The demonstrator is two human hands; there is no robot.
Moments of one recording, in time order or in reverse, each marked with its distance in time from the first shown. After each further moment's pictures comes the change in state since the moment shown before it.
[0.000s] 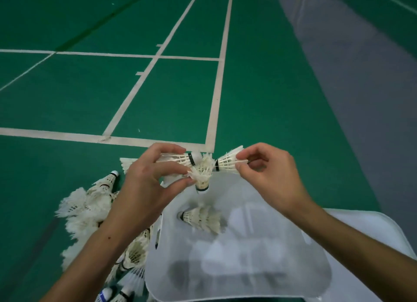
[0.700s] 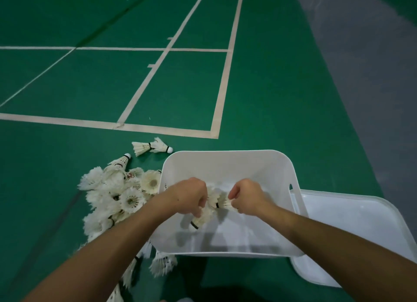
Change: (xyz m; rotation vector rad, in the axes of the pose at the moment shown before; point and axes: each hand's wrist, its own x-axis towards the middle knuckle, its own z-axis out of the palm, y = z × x) left_hand -0.019 -0.025 0.102 0.467 -0.954 -0.156; right_hand -0.033 0.113 0.067 -0.411 -0.452 0.357
